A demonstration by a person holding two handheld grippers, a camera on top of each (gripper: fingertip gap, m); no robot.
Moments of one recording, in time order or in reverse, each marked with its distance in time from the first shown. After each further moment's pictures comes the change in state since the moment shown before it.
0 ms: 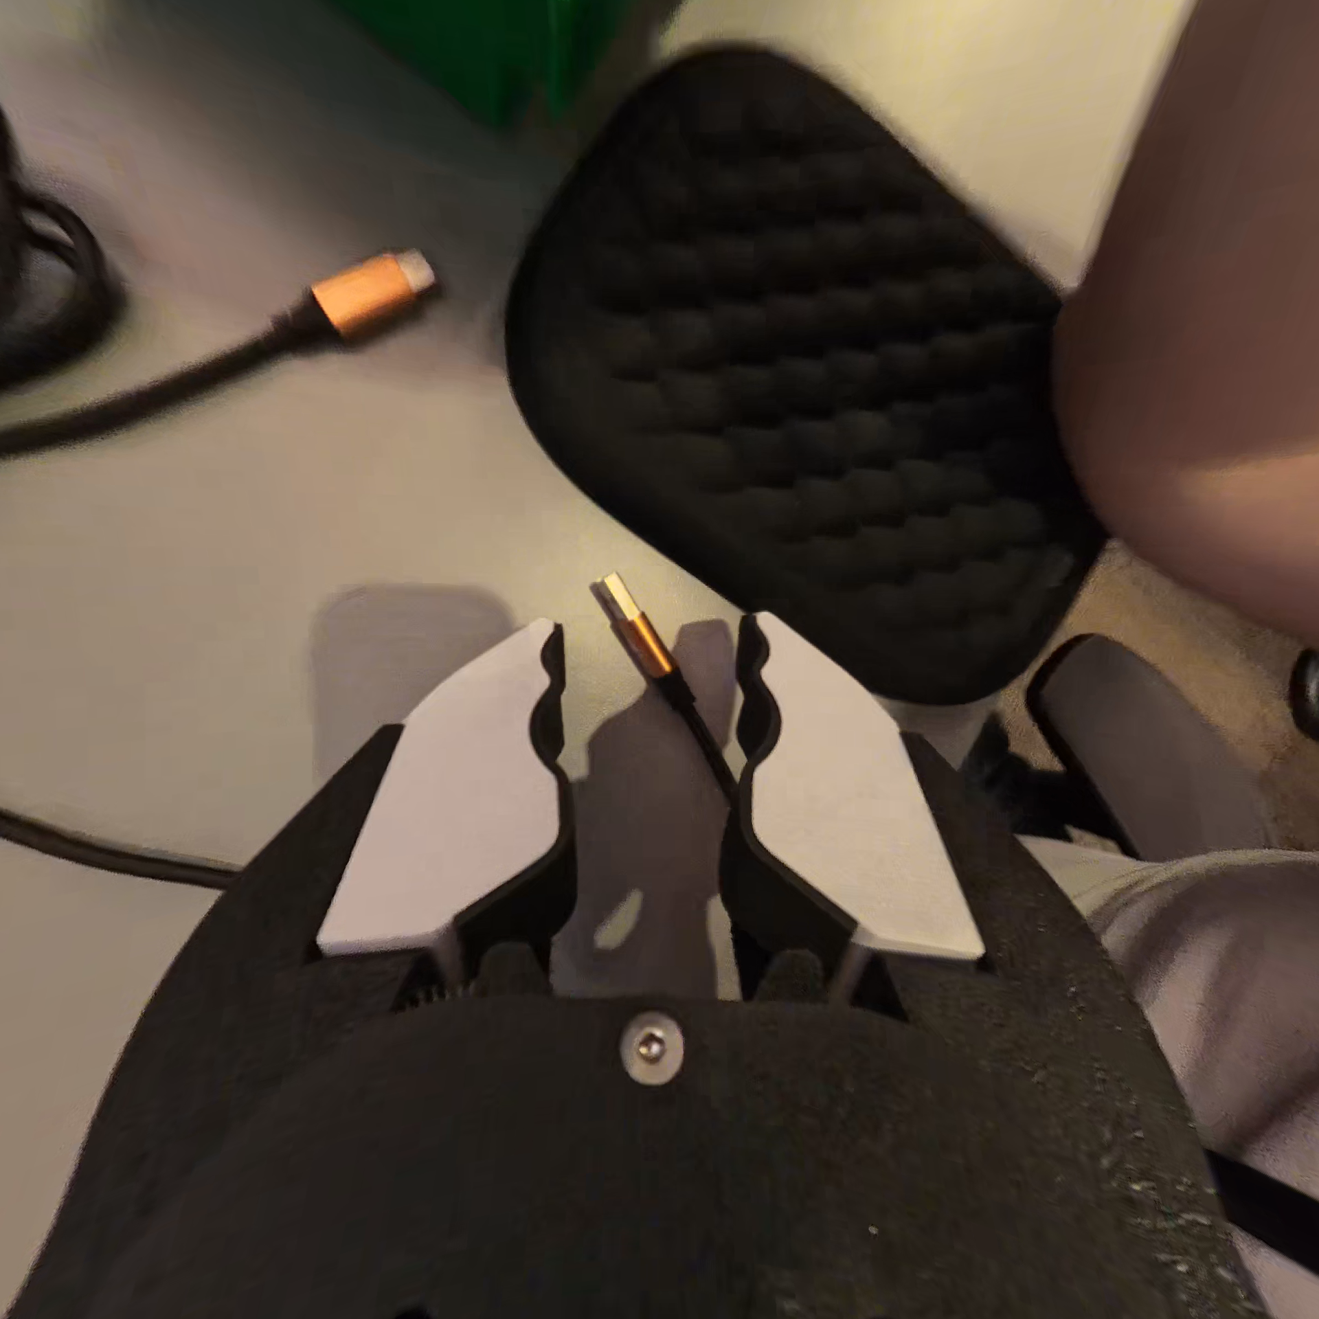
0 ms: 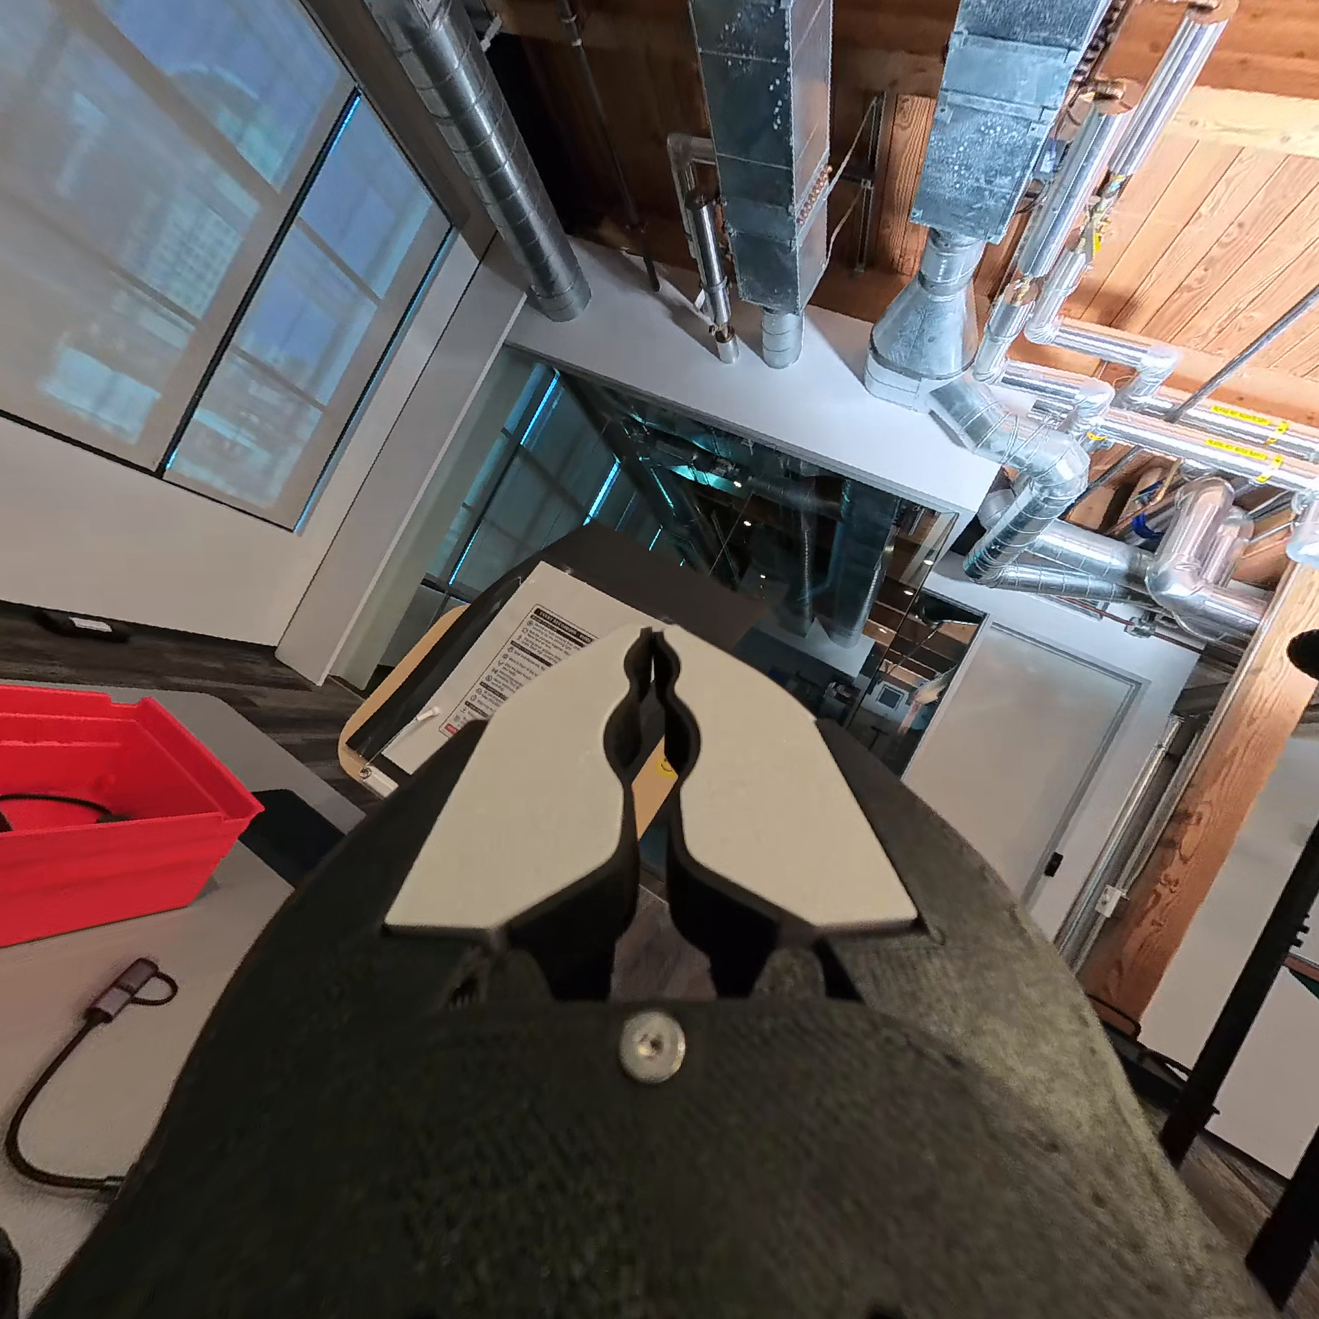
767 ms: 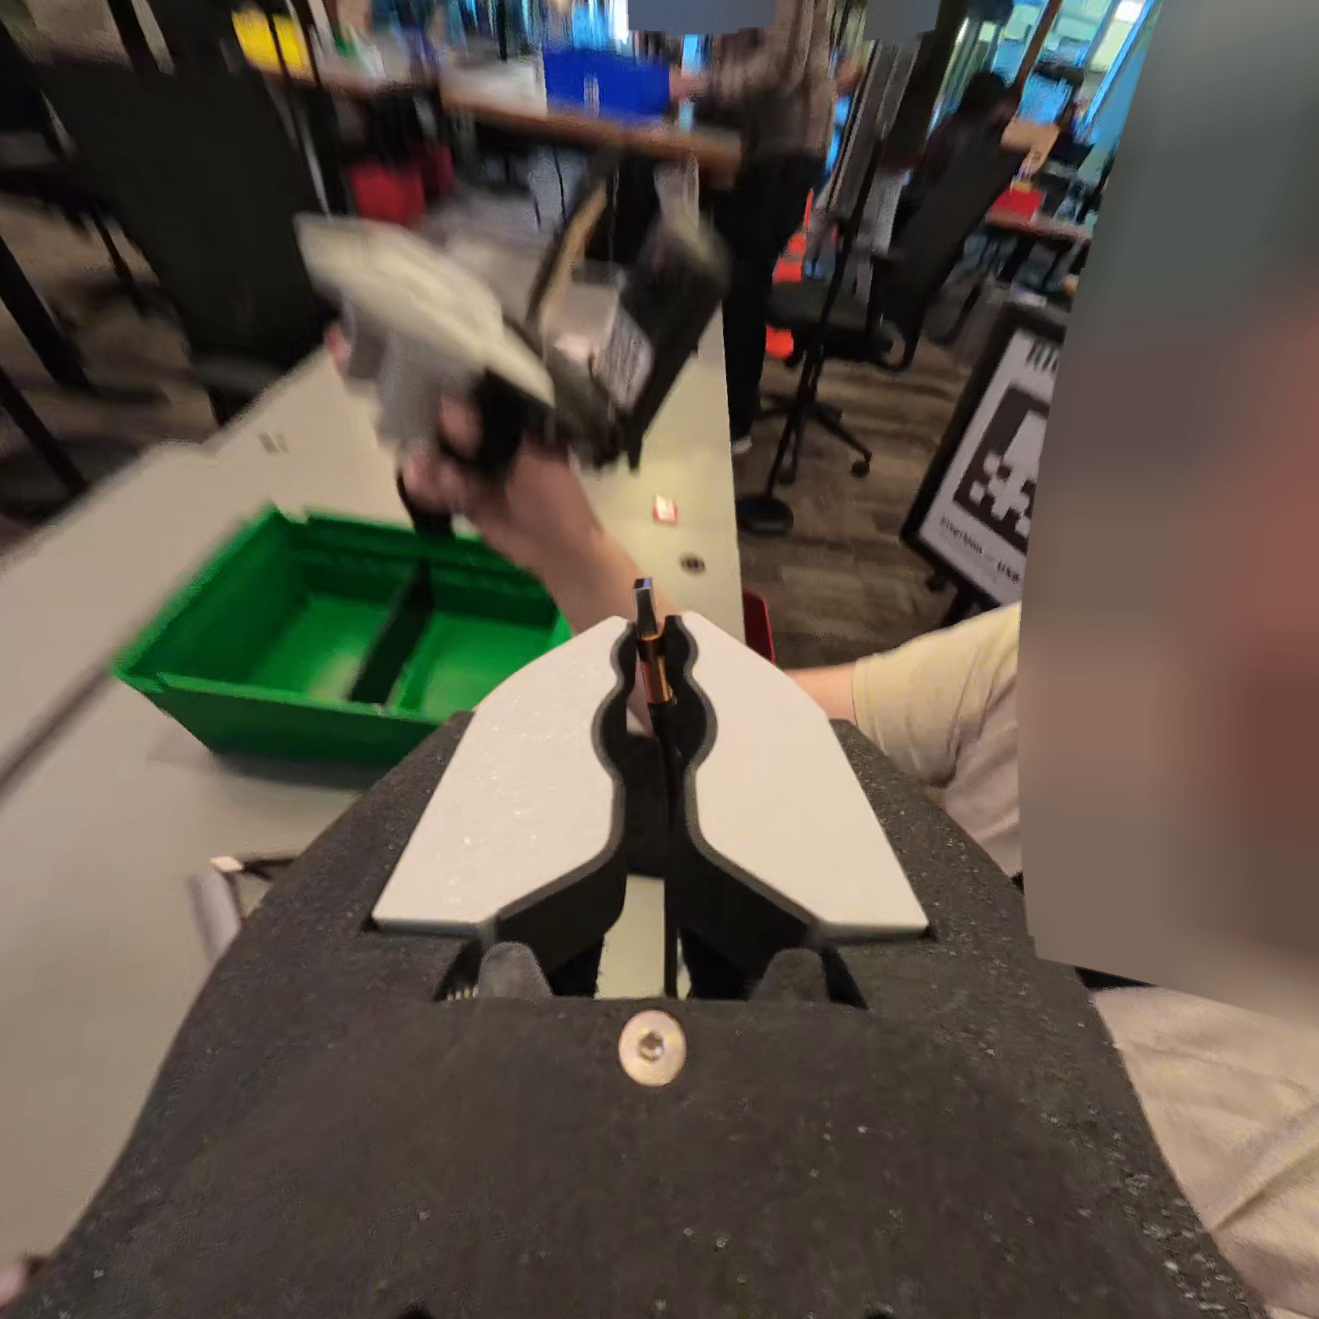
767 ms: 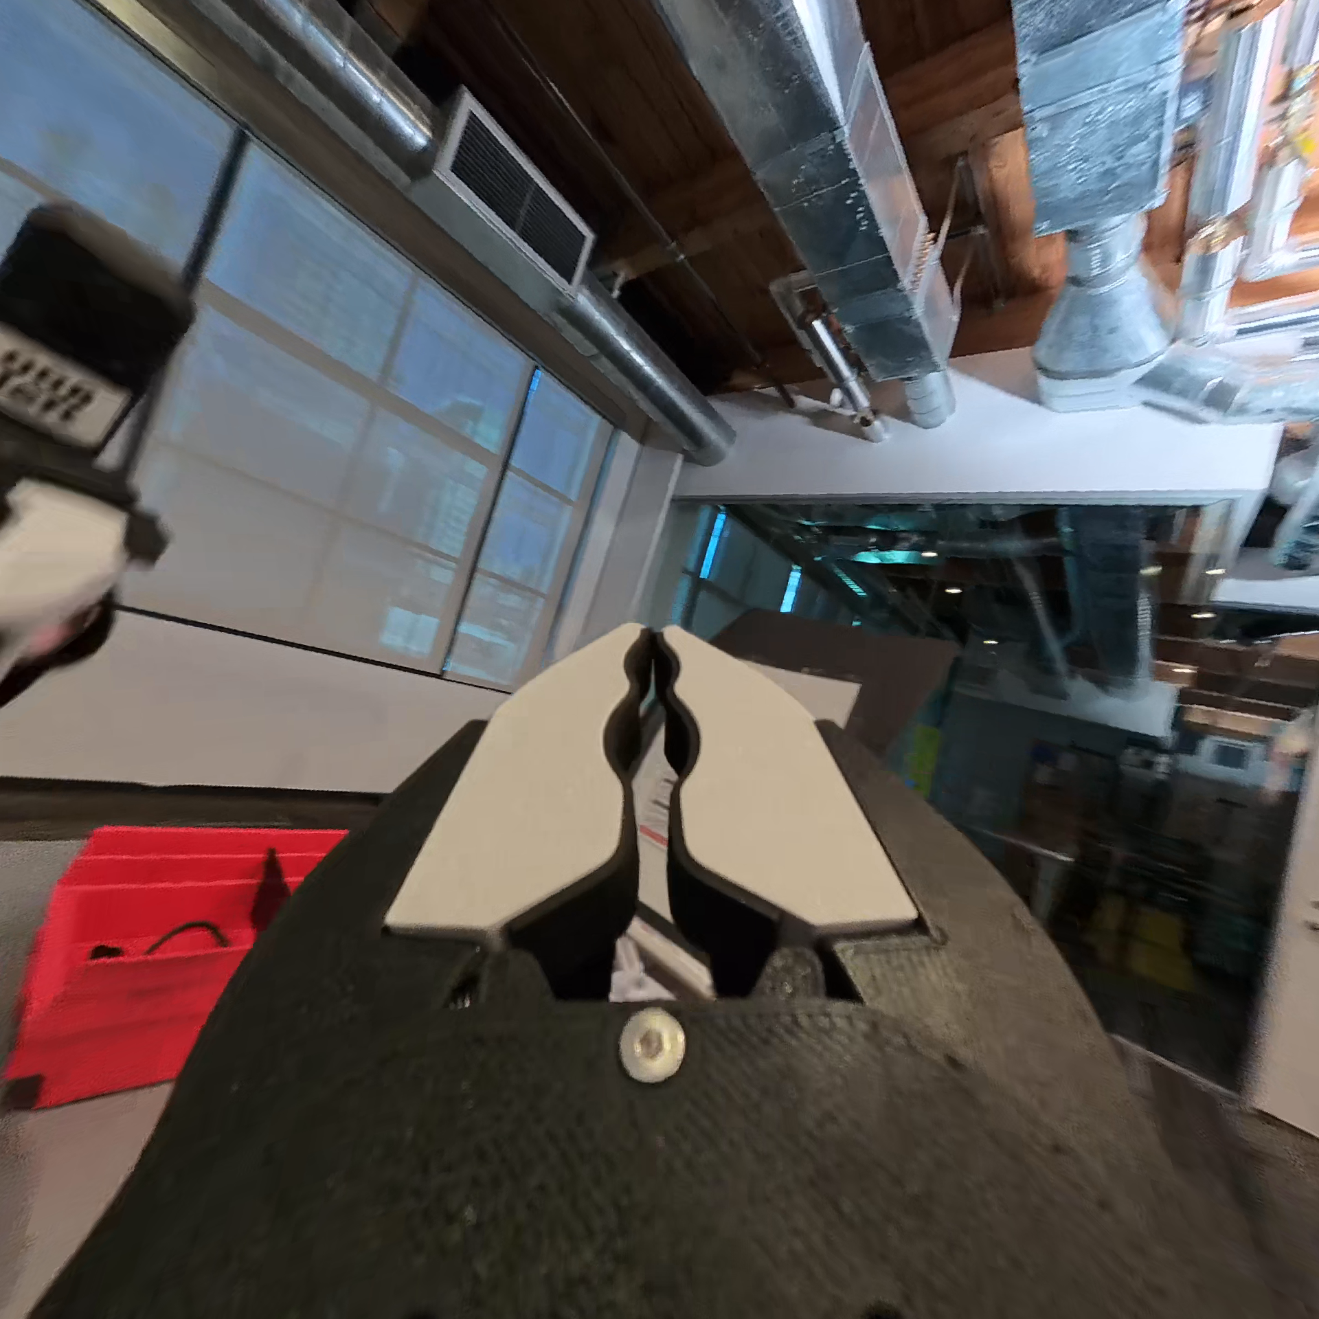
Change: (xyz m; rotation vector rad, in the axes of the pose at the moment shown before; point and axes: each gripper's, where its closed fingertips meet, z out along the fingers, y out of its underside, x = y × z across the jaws) left arm 0.033 -0.137 -0.301 0.690 0.352 0.353; right arm -0.009 0.018 0.009 0.209 -0.206 0.379
